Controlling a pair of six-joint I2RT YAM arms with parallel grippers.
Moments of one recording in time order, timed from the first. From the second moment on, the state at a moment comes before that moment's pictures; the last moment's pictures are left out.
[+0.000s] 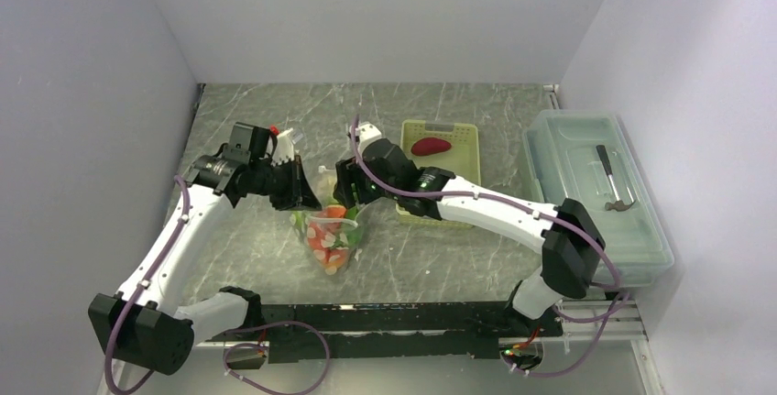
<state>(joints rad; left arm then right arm) -0.28 1.13 1.12 -0.96 0.57 -0.42 0.98 1.57 1.23 -0.21 0.07 0.42</state>
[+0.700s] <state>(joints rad) -0.28 1.11 1.12 -1.02 0.44 -0.38 0.98 1.73 1.41 -0.20 -0.05 0.39</state>
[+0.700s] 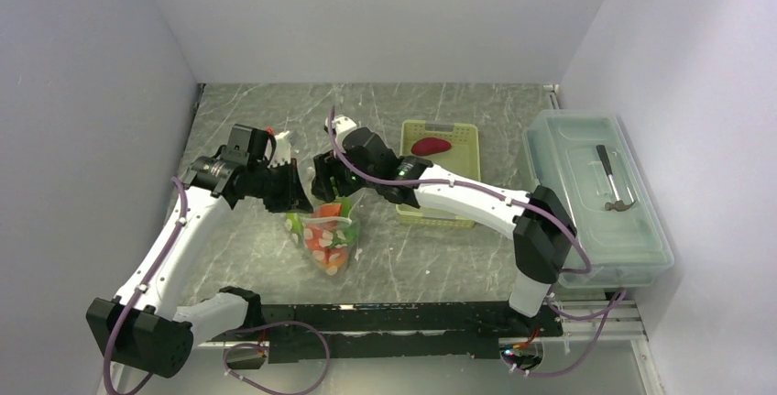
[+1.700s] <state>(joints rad) -0.28 1.10 1.13 -1.03 0.43 -0.37 0.98 1.67 1.43 -0.24 0.00 0.34</state>
